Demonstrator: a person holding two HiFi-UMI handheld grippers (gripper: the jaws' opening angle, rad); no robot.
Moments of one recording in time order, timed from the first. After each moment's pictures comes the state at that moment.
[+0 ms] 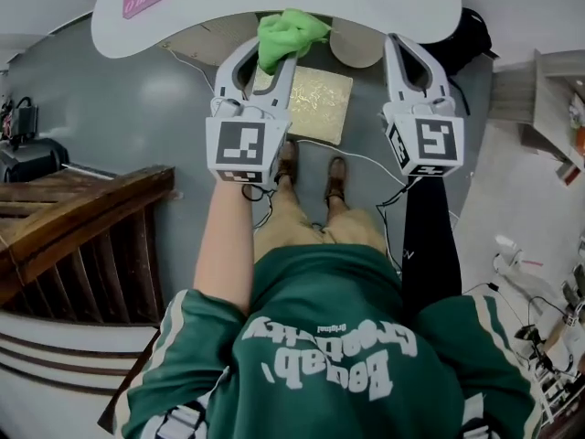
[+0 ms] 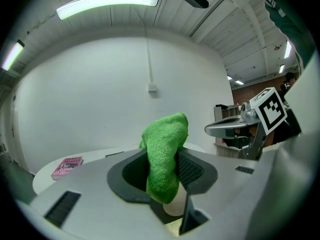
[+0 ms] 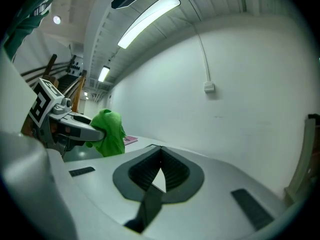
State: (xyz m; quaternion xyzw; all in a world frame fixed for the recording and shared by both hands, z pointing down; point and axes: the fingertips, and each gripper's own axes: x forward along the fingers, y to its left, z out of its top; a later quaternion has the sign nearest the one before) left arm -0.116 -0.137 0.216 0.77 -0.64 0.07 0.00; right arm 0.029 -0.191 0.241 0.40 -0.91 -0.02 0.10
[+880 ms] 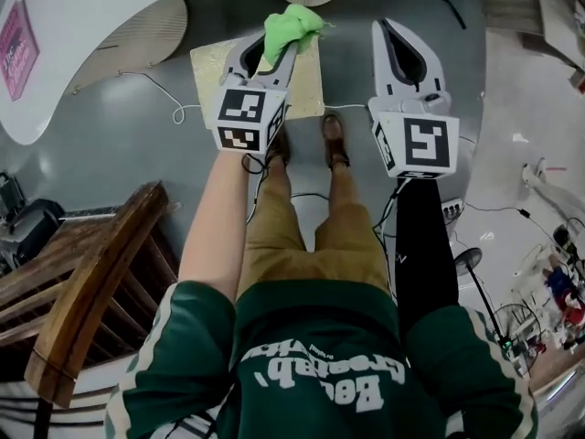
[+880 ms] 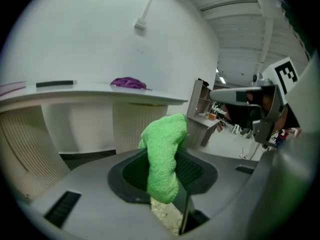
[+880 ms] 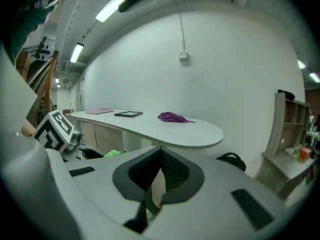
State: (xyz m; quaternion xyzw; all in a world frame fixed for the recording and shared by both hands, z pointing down) left arm -0.019 -0.213 0.513 0.84 -0.48 0.15 0.20; right arm 0.100 -0.218 0.428 0.51 -0.84 0.05 0.16
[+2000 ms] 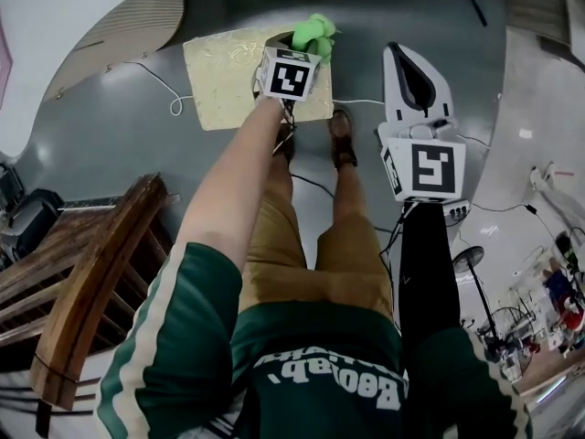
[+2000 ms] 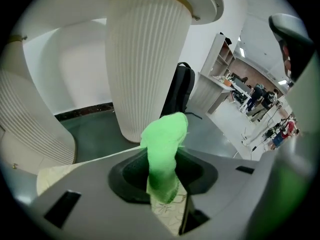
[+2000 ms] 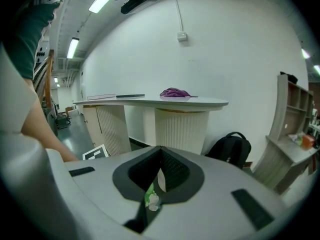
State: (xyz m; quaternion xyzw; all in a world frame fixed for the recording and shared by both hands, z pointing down) left arm -0.003 -0.217 0.751 0.76 -0.45 0.33 0.33; right arm 0.099 -0.202 0.519 0.49 -0.84 0.11 0.21
